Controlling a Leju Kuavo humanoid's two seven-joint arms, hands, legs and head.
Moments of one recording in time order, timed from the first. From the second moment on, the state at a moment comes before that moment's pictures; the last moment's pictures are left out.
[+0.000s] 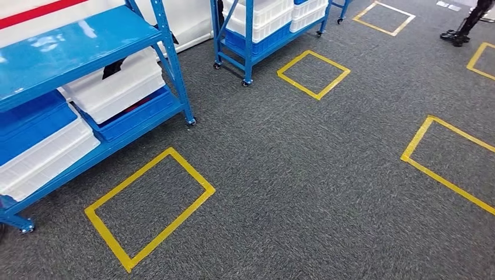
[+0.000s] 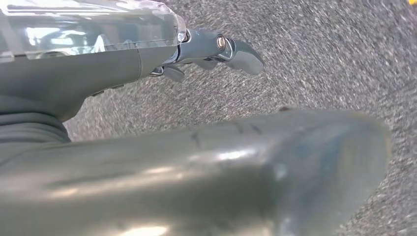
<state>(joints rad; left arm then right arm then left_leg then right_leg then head) -0.03 -0.11 -0.30 -0.17 0.50 0.34 -0.35 -0.02 0.03 -0.29 -0.18 0.72 0.09 0.20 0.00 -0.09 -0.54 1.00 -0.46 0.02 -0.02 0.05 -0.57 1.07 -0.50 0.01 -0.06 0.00</state>
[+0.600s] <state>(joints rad) -0.03 -0.11 -0.30 -0.17 0.50 0.33 -0.35 -0.02 0.03 -0.29 -0.18 0.72 0.08 0.21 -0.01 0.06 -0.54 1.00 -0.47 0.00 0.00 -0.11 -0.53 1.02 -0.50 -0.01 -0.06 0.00</state>
